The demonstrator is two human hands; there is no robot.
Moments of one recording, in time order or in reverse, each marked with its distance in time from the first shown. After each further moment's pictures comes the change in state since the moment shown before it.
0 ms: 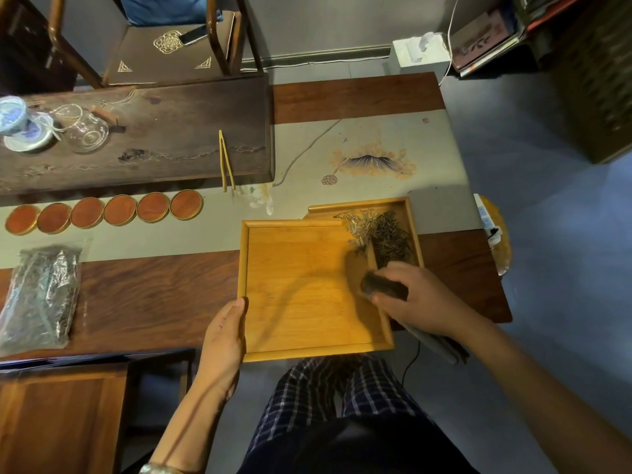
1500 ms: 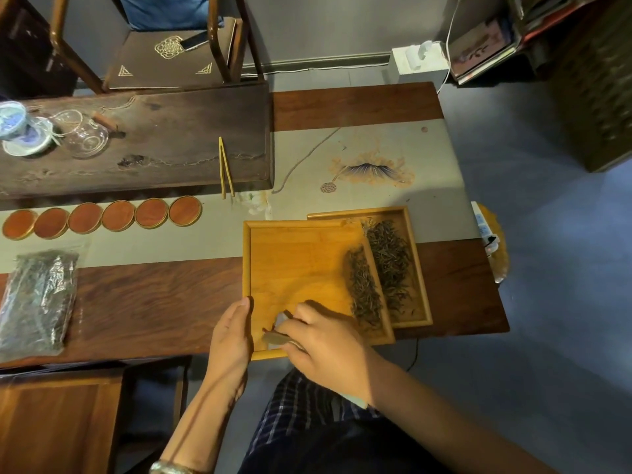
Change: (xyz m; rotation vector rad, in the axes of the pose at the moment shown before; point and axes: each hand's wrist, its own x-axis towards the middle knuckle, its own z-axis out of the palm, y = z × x) left_hand 0.004 0.010 0.018 -0.063 0.034 0.006; right_hand 0.010 -0.086 0.088 -0.371 -0.071 -0.257
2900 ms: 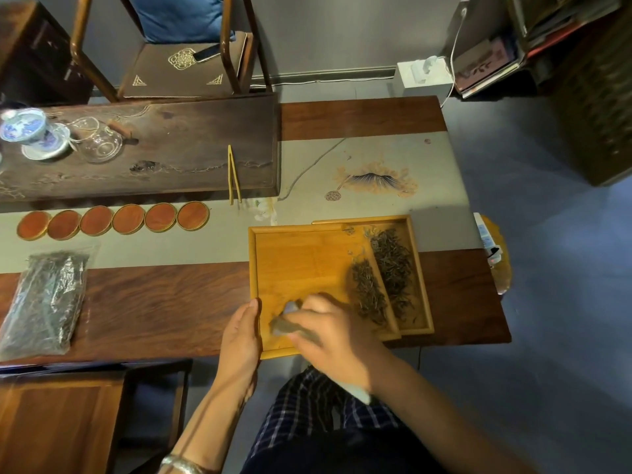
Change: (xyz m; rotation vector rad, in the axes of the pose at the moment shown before) left_hand -0.009 0.011 0.012 -0.054 0.010 -0.032; right_hand 0.002 0.006 -0.011 0.171 0.140 -0.019
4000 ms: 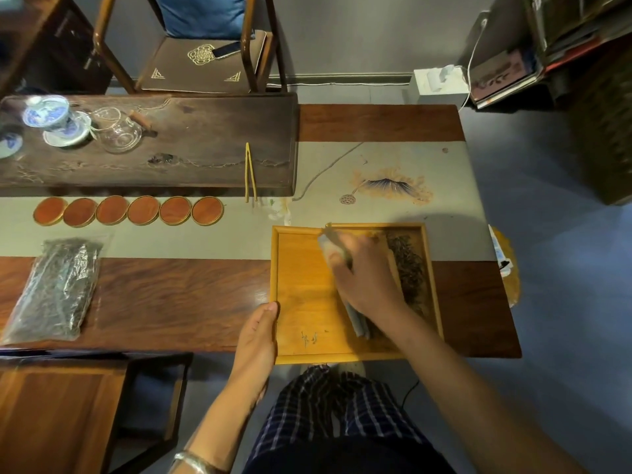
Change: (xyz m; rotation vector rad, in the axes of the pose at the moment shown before) left_hand -0.003 -0.002 0.003 0.053 -0.026 -0.031; right_hand 0.062 0.032 -0.029 -0.047 0.292 0.294
